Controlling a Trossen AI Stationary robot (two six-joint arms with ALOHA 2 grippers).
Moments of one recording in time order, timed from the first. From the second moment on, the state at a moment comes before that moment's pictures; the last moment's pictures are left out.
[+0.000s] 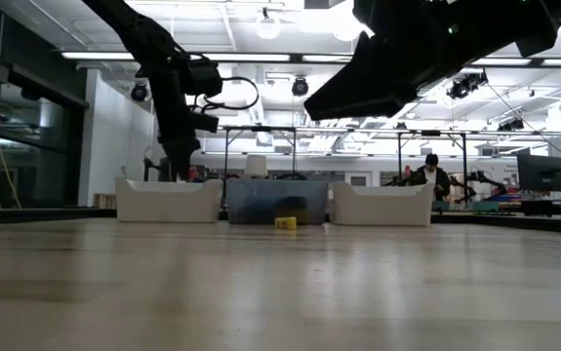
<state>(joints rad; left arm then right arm) 0.71 1.59 1.12 -0.60 -0.30 0.33 0.32 1.61 0.74 0.43 0.48 0.17</state>
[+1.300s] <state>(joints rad) 0.46 1.58 1.25 -0.64 -0.27 0.59 0.32 1.61 0.74 0.39 0.55 0.25</state>
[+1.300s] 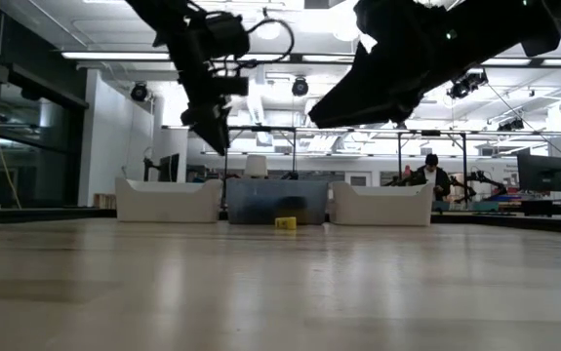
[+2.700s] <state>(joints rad) 0.15 1.88 1.25 -0.21 -0.40 -0.17 0.32 1.61 0.74 0.12 0.88 0.56</state>
